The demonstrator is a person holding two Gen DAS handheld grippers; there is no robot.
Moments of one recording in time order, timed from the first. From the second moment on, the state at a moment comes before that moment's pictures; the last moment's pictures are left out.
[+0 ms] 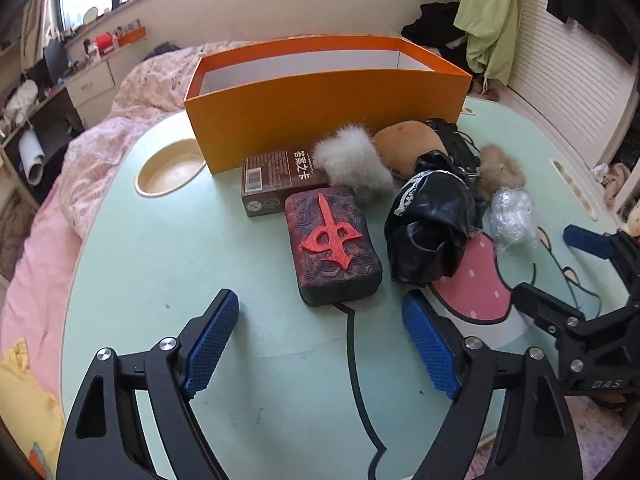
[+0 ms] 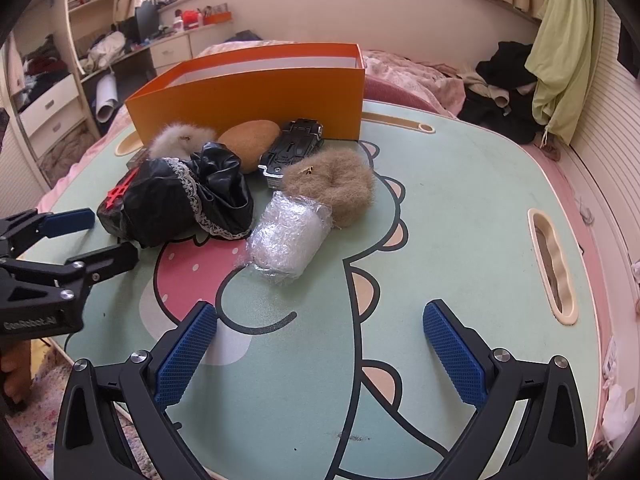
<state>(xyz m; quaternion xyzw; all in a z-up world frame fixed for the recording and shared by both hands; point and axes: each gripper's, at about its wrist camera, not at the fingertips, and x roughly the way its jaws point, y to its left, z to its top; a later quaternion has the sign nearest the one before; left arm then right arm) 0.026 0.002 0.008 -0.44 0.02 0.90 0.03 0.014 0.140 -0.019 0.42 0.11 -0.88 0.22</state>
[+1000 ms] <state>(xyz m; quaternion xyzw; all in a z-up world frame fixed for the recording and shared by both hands) 0.034 -0.002 -0.001 -0.39 0.01 0.92 0.05 0.019 0.152 -0.004 0.41 0.07 -0.88 0.25</state>
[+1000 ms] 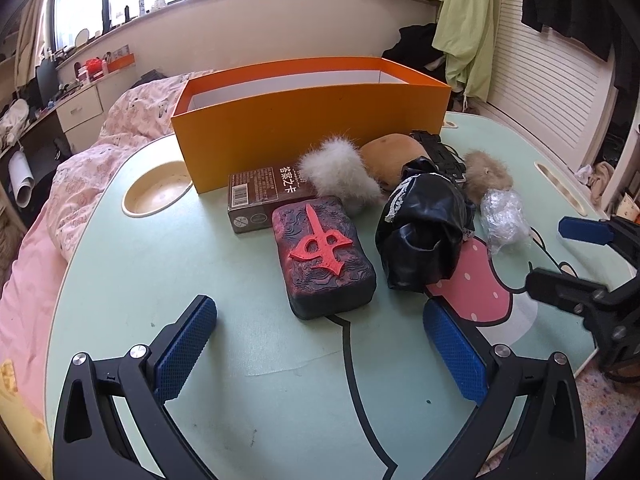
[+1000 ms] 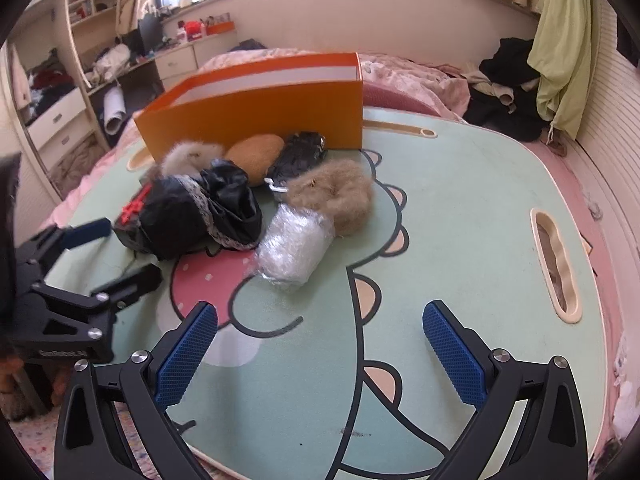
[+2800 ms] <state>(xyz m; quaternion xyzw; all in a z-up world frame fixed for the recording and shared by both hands) 0.036 -0.002 -0.003 -0.37 0.01 0.93 0.06 -0.067 0.098 0.056 0.50 0.01 -0.80 0.33</state>
